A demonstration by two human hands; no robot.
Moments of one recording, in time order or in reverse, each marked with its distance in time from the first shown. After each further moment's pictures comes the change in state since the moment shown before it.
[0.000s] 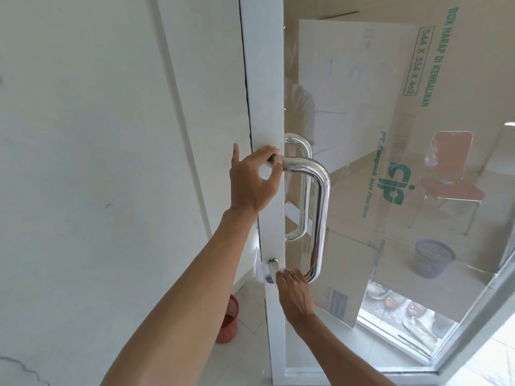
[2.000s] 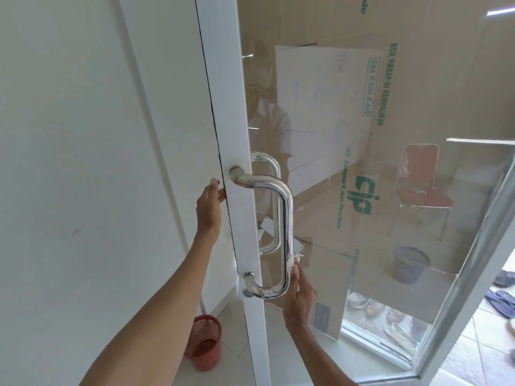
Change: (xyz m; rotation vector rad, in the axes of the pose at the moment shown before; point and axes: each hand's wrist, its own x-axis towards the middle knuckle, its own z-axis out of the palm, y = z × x) left_hand -0.010 -0.037 0.012 -0.652 -0.014 -0.776; right_hand -0.003 0.030 -0.032 0.926 0.594 0.687
